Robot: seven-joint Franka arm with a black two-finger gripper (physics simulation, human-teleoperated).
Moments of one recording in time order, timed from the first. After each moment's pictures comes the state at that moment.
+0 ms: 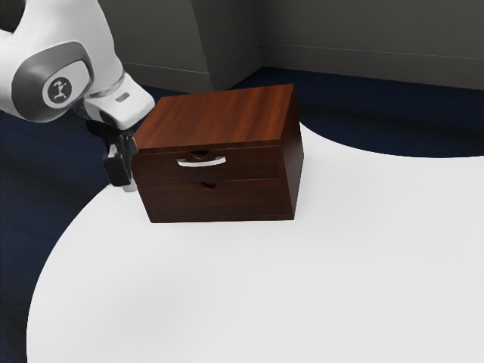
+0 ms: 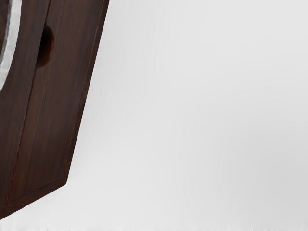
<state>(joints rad) -0.13 -0.13 0.27 -1.68 0.27 1.75 0.93</state>
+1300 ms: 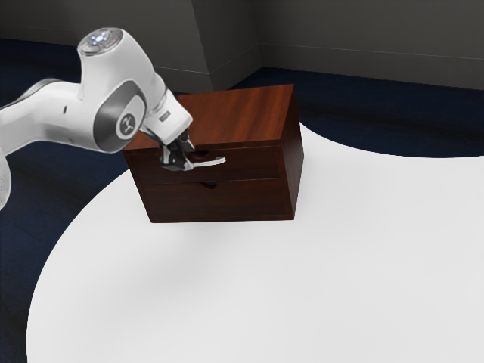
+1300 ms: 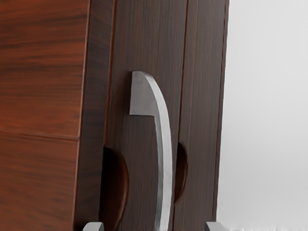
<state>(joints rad) -0.11 0.14 0.34 -1.65 0.06 2.23 1.23</state>
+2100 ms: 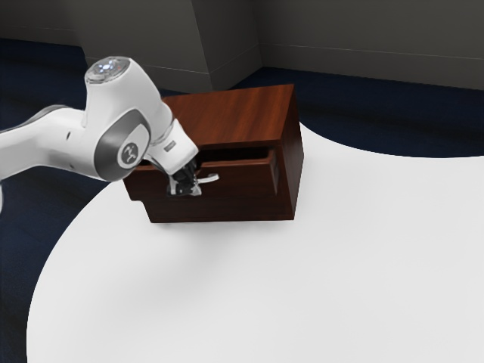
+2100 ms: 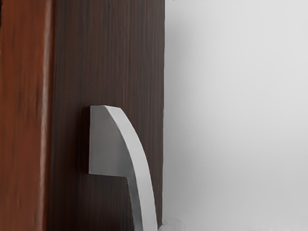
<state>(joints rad) -0.24 0.04 0.43 -1.84 0.06 2.26 1.23</state>
